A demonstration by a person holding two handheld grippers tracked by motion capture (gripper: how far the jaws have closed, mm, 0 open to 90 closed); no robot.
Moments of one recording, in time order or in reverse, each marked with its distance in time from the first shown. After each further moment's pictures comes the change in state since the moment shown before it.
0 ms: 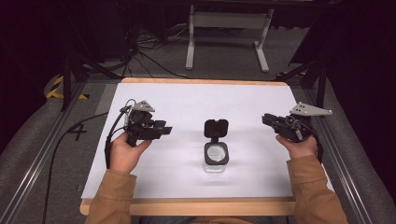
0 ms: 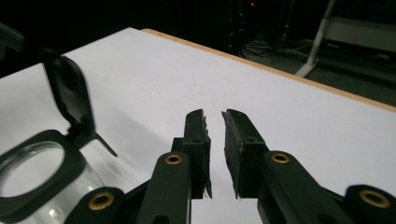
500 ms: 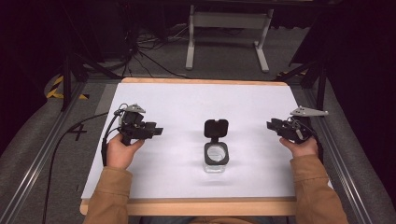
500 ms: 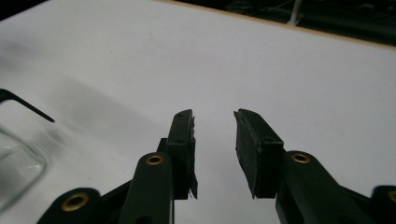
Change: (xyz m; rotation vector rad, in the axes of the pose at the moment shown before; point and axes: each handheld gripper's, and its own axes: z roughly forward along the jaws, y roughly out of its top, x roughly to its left) left arm 0.045 -0.030 0.020 0.036 0.040 -0.068; right arm -0.041 -0.037 0.019 0.133 -0.064 0.081
